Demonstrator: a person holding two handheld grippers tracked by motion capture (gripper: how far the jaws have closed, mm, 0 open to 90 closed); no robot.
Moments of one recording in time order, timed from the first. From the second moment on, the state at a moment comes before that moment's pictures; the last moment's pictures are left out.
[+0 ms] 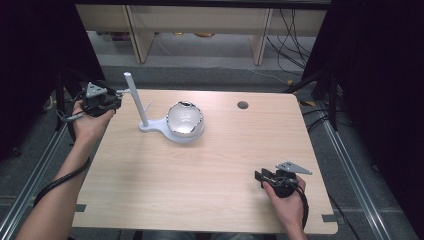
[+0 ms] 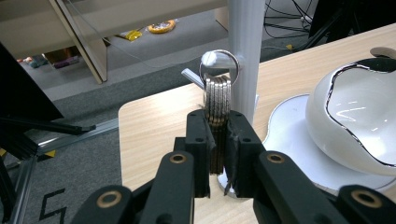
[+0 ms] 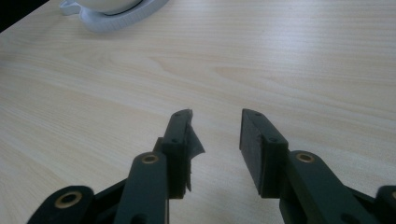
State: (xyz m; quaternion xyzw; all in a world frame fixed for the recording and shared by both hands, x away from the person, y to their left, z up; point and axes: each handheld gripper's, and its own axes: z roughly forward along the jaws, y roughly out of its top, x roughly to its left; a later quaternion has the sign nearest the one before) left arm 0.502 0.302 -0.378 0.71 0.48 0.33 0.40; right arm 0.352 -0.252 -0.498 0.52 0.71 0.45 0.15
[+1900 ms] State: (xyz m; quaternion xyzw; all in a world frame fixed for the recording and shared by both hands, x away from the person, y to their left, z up) left arm 0.356 0.305 -0.500 0.68 0.48 0.31 0.46; right arm 0.347 -0.252 -0.497 0.54 0.70 0.45 0.15
